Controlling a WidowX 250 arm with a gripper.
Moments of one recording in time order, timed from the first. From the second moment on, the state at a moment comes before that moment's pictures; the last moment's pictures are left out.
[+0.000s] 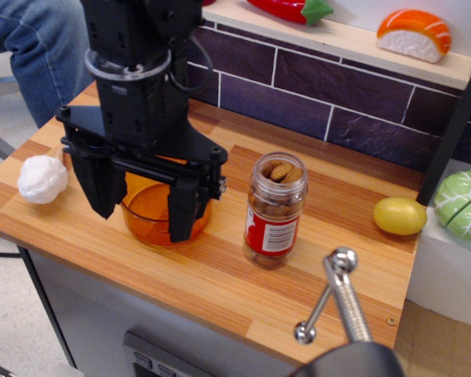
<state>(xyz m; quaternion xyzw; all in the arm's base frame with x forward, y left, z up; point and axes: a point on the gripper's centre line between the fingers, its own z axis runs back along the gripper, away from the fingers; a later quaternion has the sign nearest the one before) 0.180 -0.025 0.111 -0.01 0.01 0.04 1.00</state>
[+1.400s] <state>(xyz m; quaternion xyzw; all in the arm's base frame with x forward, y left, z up) 0.232 -0.100 0.122 0.23 0.13 -0.44 0.85</state>
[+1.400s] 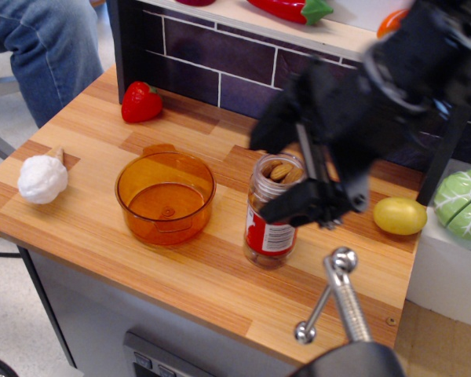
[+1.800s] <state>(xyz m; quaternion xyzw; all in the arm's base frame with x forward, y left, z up) 0.247 -0.119 0.107 0.28 0.18 -0.54 0.78</state>
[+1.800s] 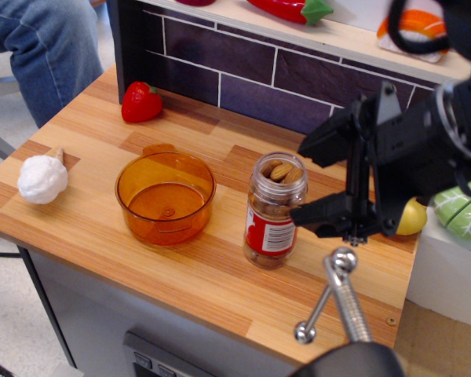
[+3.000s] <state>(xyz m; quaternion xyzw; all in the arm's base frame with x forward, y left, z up) 0.269 -0.093 0.029 0.31 0.33 -0.54 0.71</state>
